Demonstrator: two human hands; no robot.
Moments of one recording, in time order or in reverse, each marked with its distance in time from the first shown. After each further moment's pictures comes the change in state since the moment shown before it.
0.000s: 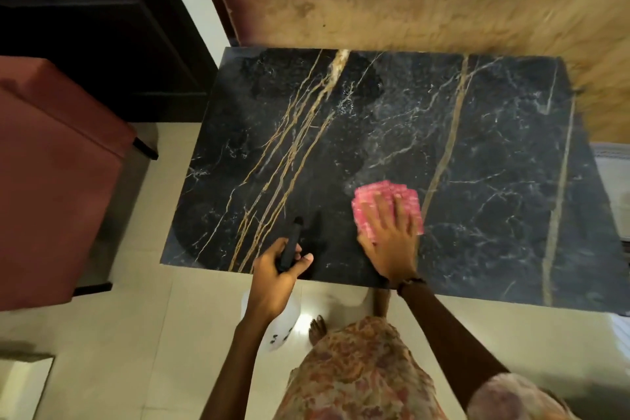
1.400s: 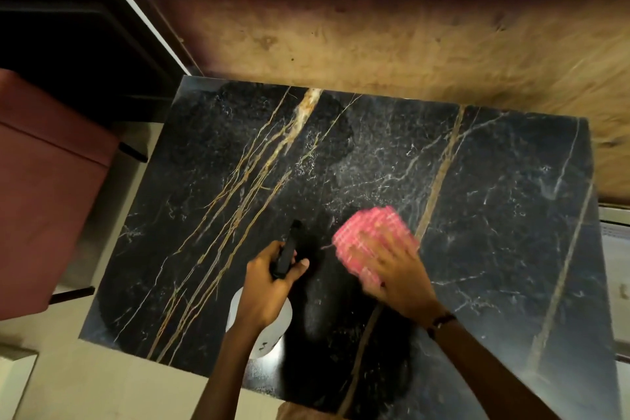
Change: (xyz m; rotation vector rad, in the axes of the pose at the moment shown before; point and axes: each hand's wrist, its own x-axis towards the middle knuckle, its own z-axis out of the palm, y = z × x) left_hand 0.147 0.086 0.119 0.130 0.056 0.027; right_hand 0.132 0.161 -0.013 0.047 0.024 -0.535
